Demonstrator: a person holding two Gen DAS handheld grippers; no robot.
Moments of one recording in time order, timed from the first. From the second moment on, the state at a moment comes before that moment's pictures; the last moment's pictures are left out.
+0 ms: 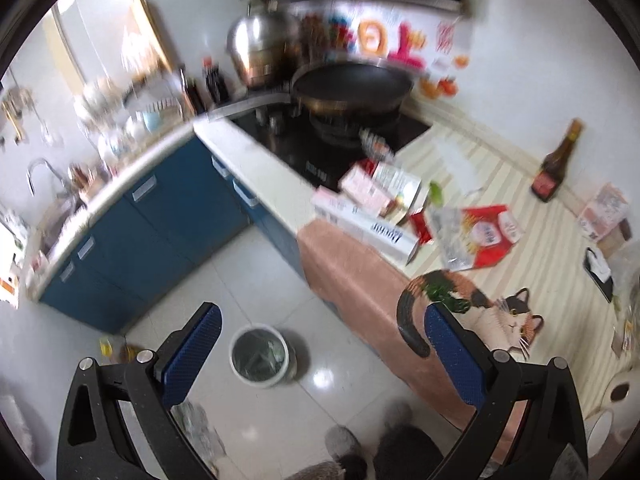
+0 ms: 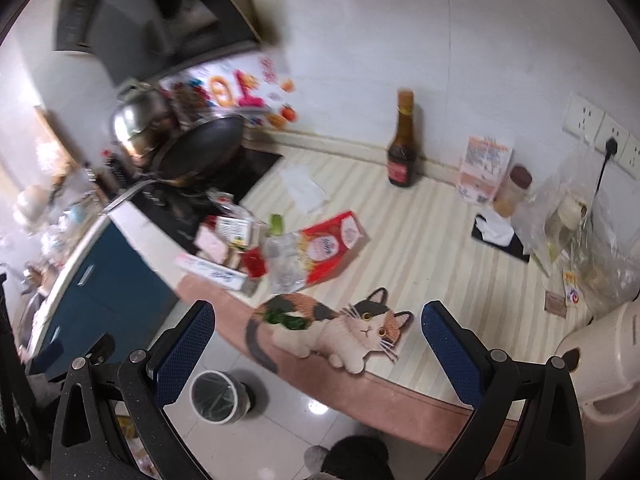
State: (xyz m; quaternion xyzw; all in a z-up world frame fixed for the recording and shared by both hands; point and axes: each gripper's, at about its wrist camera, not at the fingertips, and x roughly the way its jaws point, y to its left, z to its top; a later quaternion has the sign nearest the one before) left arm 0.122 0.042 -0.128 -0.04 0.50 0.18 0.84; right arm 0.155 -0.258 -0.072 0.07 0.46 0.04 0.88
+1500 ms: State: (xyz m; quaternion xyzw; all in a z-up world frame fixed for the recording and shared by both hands) left arm 0.285 0.022 -0.322 -0.08 0.72 0.17 0.67; right arm 0.434 -0.231 -0.364 0.08 0.66 0.03 0.74
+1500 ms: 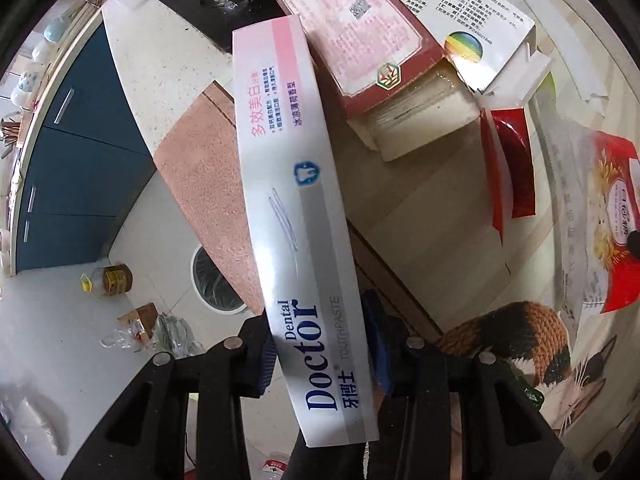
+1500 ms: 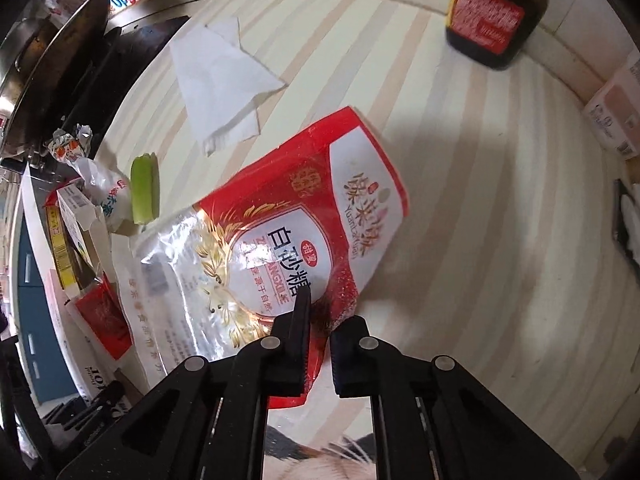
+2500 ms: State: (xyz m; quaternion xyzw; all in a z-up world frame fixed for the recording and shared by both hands) left arm 0.216 0.070 -0.221 -0.06 0.58 0.24 0.78; right arm 0.418 -0.178 -0.186 0.07 0.50 0.17 0.84
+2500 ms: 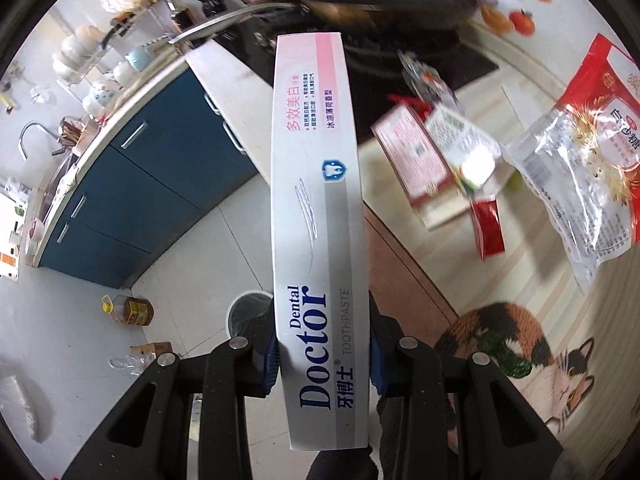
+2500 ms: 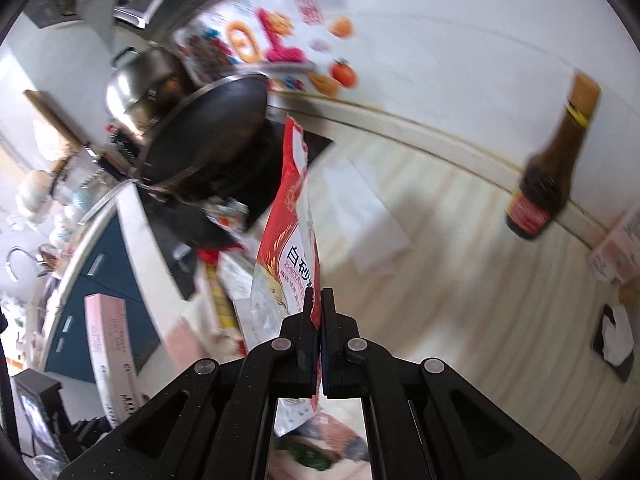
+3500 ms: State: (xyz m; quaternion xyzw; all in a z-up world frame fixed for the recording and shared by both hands) left arm 0.002 0.391 -0.396 -0.27 0.61 0.36 0.66; right arm 0.211 0.261 -0.342 -0.13 0.55 0.32 0.76
